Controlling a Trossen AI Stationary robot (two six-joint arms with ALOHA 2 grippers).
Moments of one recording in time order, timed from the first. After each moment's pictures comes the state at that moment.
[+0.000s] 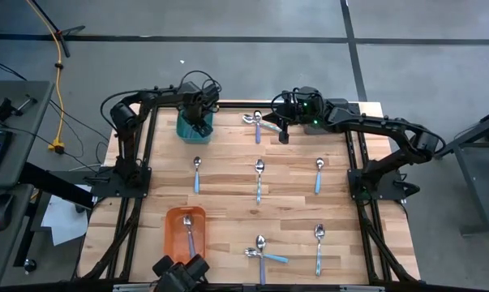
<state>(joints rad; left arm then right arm) 0.79 1.98 1.34 -1.01 -0.16 0.02 -0.55 1.44 0.91 0.14 -0.35 -0.40</state>
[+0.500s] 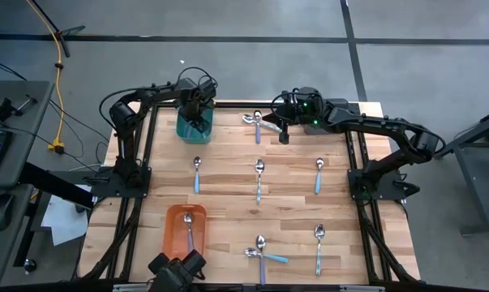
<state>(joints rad) 0.83 1.98 1.36 -1.03 -0.19 0.00 -0.55 1.44 0.91 0.14 -0.35 -0.43</state>
